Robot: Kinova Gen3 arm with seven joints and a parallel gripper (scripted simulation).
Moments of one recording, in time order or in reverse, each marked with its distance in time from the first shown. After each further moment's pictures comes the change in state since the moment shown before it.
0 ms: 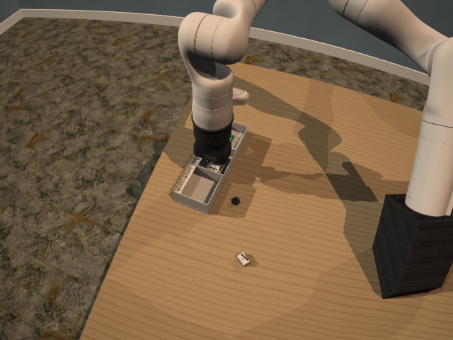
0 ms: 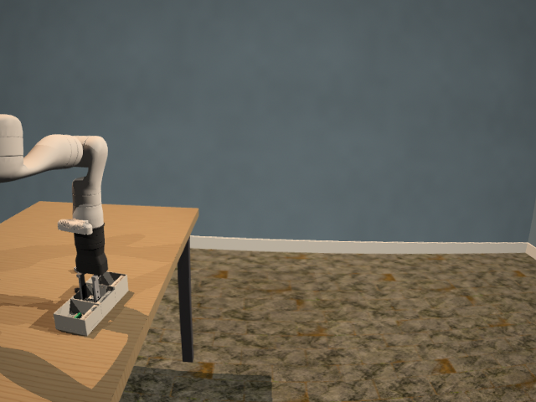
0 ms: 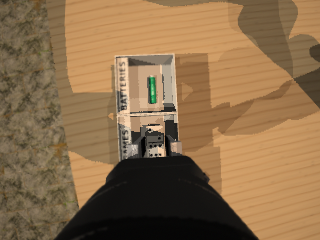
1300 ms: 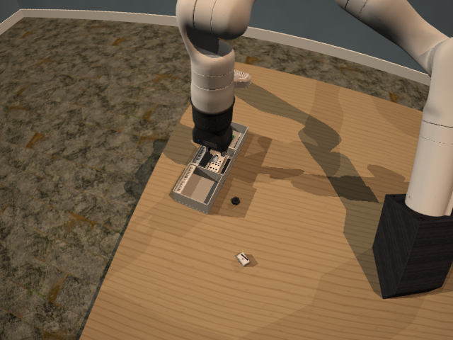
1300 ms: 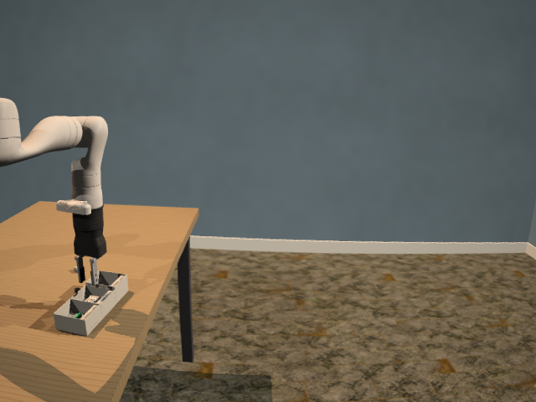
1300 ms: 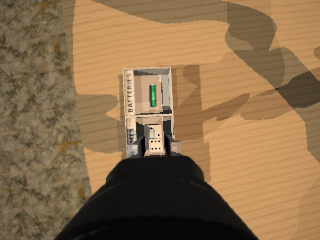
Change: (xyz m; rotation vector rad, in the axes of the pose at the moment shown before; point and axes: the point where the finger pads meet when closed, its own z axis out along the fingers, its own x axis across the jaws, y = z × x) arm 0.000 0.000 -0.044 0.000 0.001 -0.001
